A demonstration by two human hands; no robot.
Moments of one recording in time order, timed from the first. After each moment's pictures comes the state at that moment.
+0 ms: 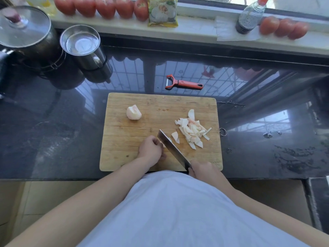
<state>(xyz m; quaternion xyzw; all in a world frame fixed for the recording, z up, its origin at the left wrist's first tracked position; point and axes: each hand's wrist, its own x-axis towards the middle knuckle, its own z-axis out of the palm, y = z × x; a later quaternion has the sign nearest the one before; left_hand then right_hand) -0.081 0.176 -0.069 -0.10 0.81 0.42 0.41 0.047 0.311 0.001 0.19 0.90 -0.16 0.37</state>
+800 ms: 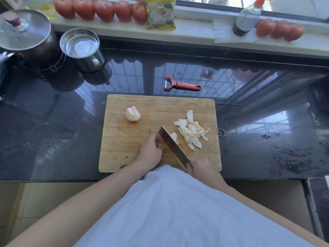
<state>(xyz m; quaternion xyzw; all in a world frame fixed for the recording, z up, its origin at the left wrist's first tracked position) -0.080 0.170 -0.069 0.05 0.85 0.35 0.39 0.047 0.318 -0.025 0.24 0.90 -0.21 0.29</state>
